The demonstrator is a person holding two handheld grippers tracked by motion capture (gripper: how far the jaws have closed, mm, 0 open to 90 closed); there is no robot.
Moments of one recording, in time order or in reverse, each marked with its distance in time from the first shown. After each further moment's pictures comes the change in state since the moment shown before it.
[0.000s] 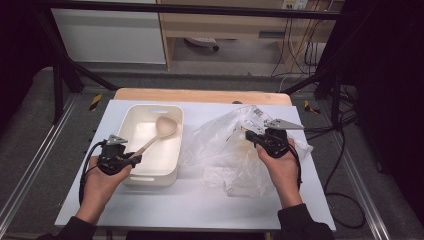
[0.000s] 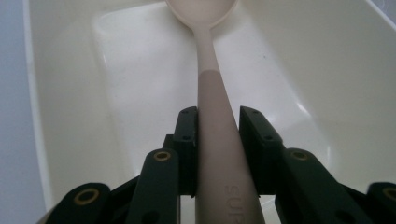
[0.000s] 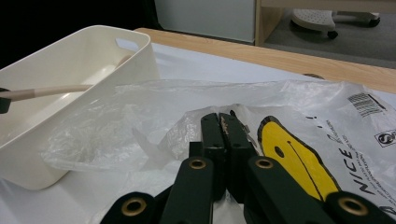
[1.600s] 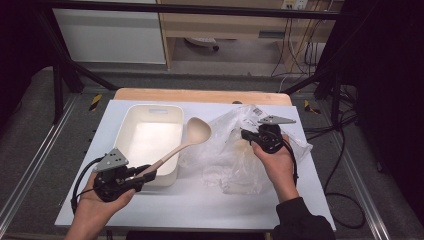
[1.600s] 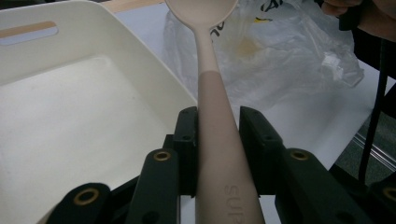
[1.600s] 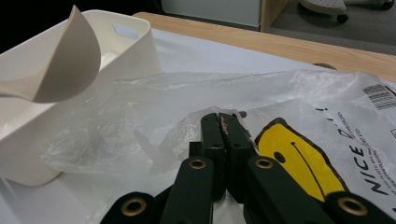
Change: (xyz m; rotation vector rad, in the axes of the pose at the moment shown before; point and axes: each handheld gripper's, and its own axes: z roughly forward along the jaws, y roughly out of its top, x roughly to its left) left arm -0.075 -0.008 -0.080 -0.173 -0.289 0.162; right arm 0.001 0.008 0.017 0.067 0.012 -0.003
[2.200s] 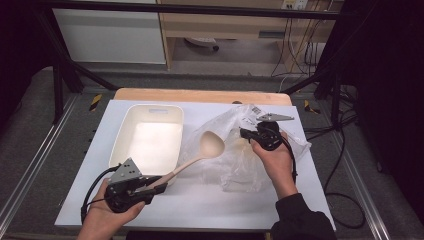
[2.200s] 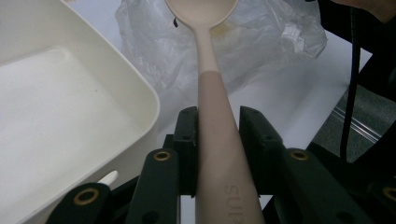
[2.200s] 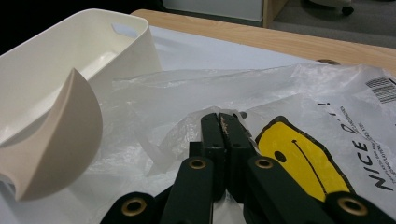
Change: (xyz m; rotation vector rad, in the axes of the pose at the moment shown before) left arm -0.025 -0.009 0.014 0.051 -0.064 0.058; right arm -0.003 0.004 0.007 0.020 0.011 0.019
